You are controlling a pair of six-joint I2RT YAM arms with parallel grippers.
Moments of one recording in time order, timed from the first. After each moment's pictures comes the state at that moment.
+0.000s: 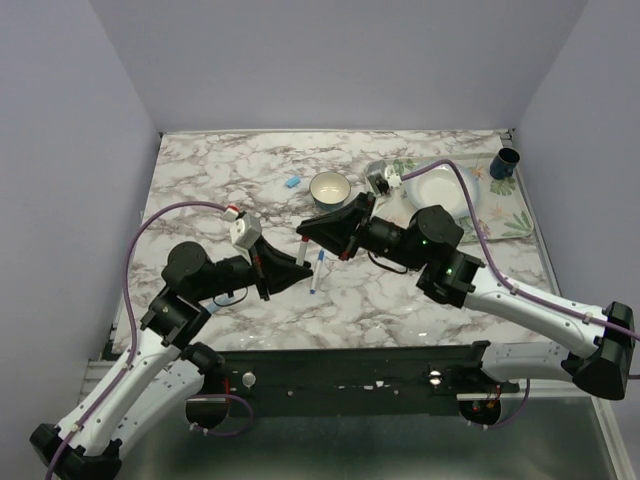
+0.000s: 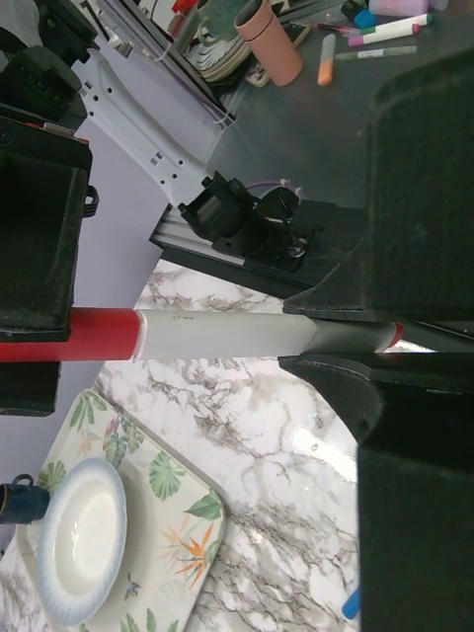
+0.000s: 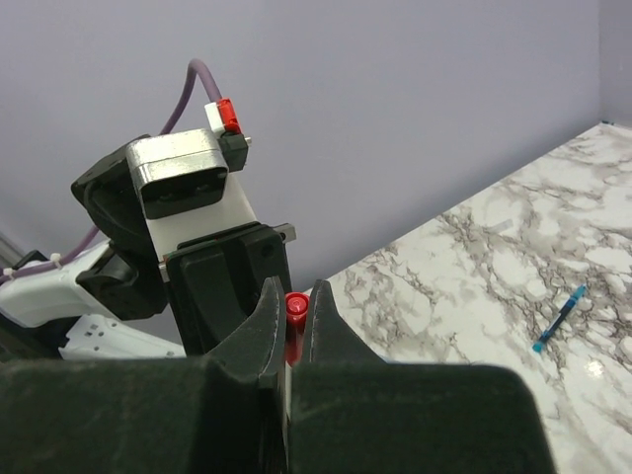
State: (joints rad) left arm -0.57 0.59 0.65 0.01 0.69 -0.42; right arm 1.02 1.17 1.01 0.38 -0.21 0.45
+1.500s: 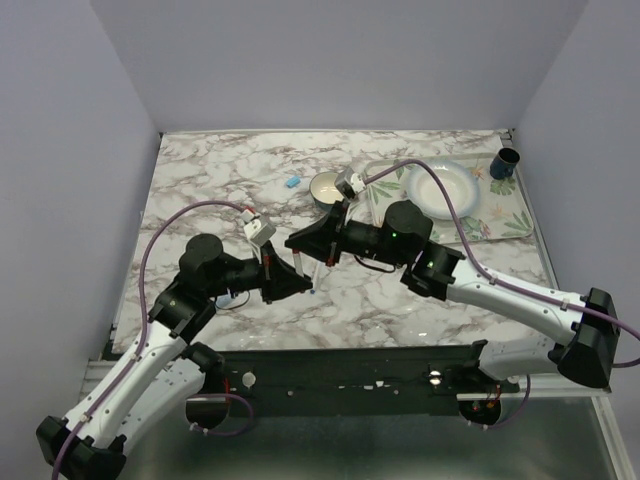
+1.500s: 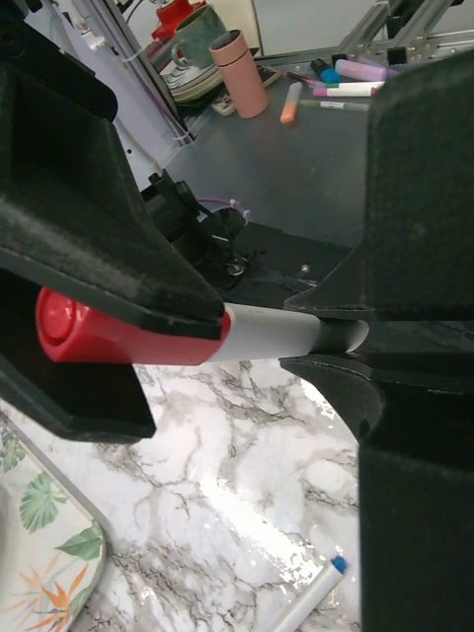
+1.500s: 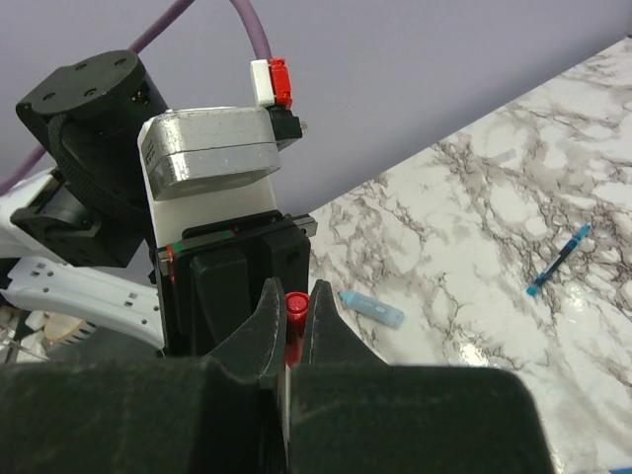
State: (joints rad) left arm -0.53 0.64 0.63 -0.14 0.75 -0.46; right arm 1.02 1.28 1.04 0.28 -0.28 0.40
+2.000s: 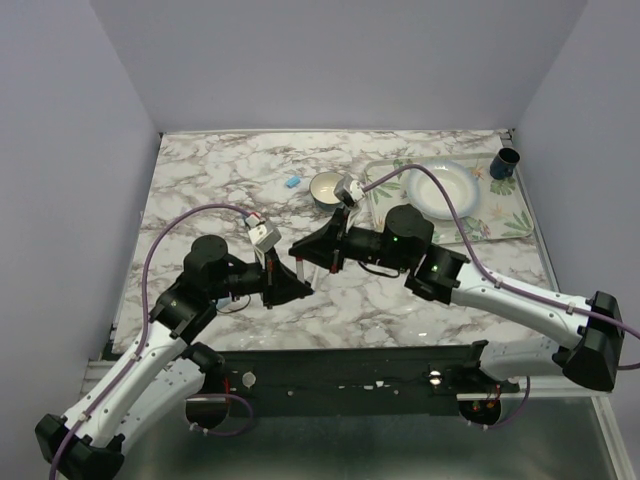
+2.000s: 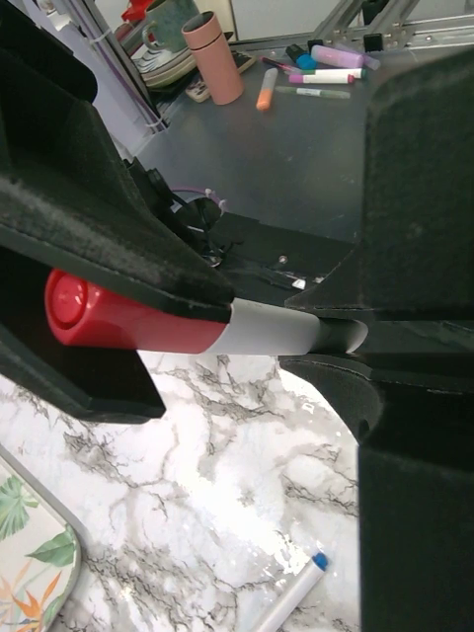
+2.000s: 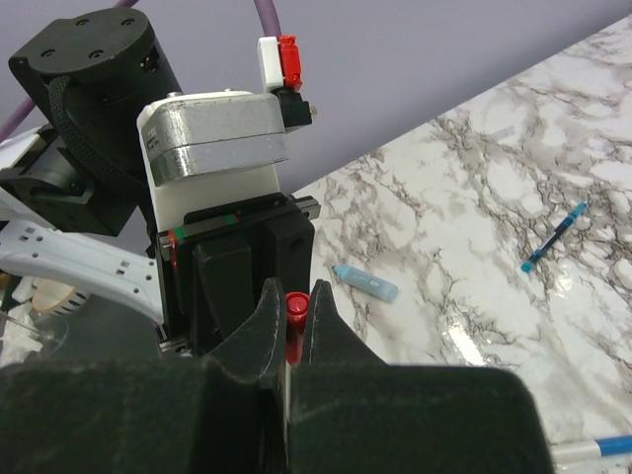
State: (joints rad) left arm -0.55 0.65 0.63 -0.21 0.74 -0.40; right arm 1.03 1.25 1.02 0.20 -0.28 0.35
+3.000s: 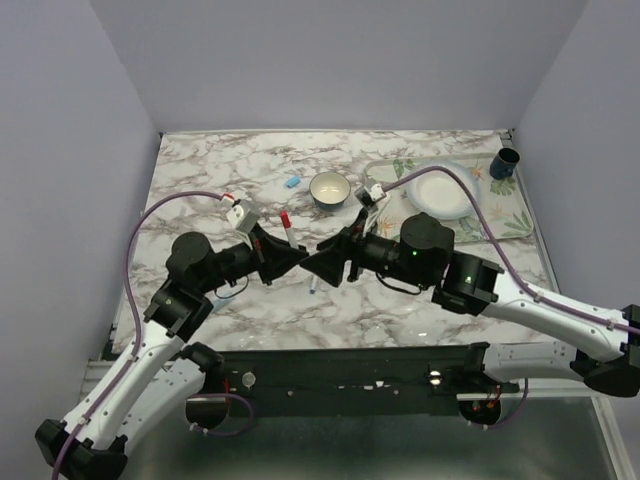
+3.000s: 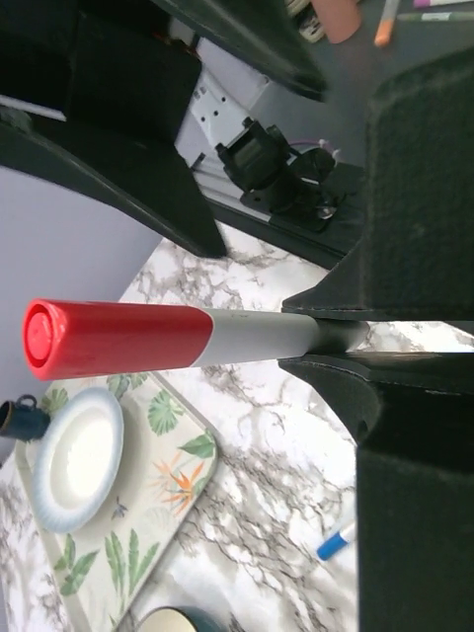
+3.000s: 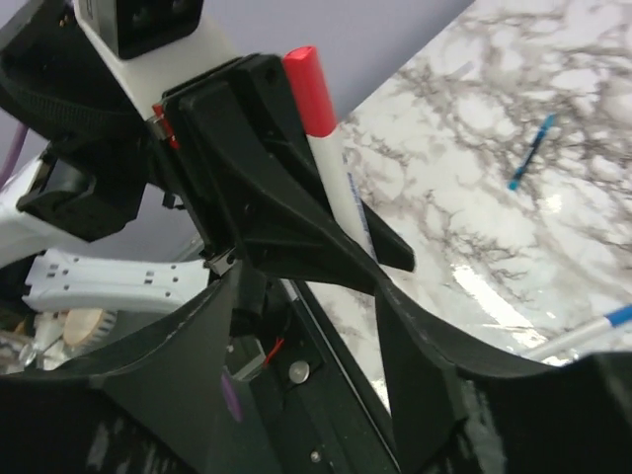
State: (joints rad) left arm -0.52 0.65 0.67 0.01 0.61 -0.43; right arm 1.14 1.15 1.13 -0.10 -0.02 0.48
